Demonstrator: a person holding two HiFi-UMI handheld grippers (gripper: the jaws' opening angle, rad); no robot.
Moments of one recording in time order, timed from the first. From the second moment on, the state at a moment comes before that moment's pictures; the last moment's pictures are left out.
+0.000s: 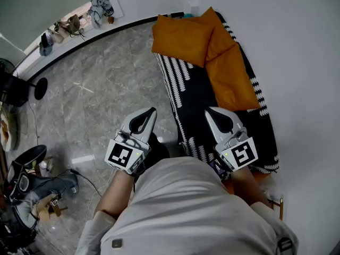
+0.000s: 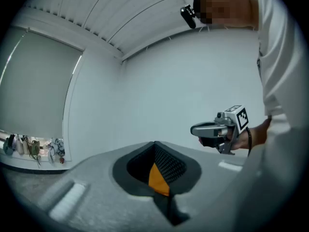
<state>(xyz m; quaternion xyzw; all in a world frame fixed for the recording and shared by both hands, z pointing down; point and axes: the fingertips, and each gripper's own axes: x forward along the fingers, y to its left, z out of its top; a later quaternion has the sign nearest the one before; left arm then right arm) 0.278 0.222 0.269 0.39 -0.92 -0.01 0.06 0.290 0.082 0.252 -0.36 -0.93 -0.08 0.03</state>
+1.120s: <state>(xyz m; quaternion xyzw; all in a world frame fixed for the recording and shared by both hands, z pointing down) 0.086 0.430 0.264 0.39 -0.92 -0.03 0.06 0.083 0.254 0.249 -0.30 -0.95 -0.09 0.07</state>
